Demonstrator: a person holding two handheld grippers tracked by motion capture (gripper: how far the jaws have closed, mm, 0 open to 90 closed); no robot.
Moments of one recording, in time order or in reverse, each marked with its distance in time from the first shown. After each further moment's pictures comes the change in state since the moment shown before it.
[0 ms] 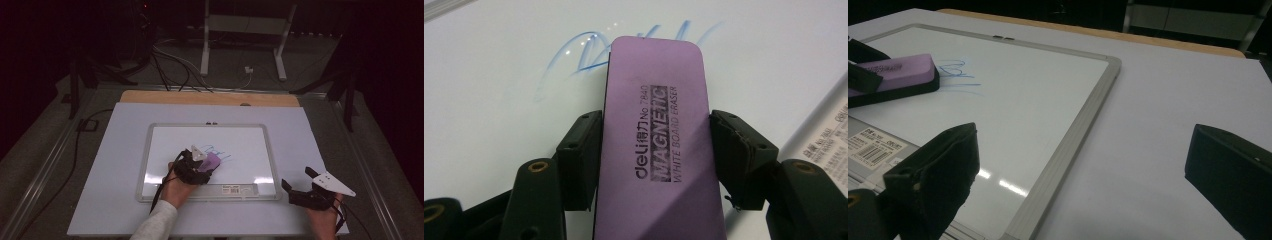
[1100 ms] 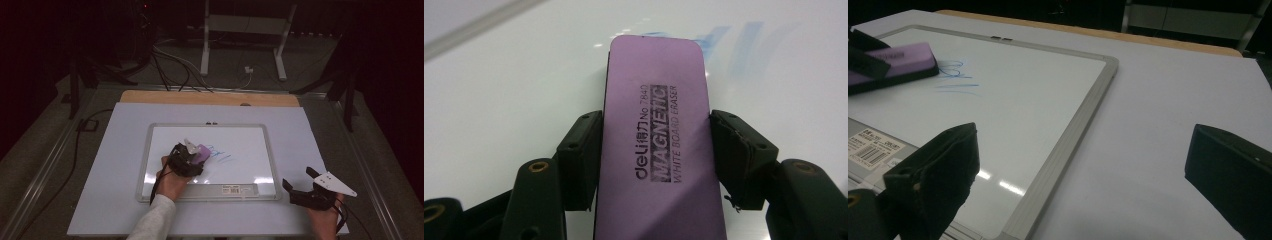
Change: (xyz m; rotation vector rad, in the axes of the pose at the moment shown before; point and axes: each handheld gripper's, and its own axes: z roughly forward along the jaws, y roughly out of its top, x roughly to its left) left arm 0.033 0.002 -0.001 0.025 0.156 -0.063; right arm -0.002 0.000 -0.001 -0.002 -0.003 0.006
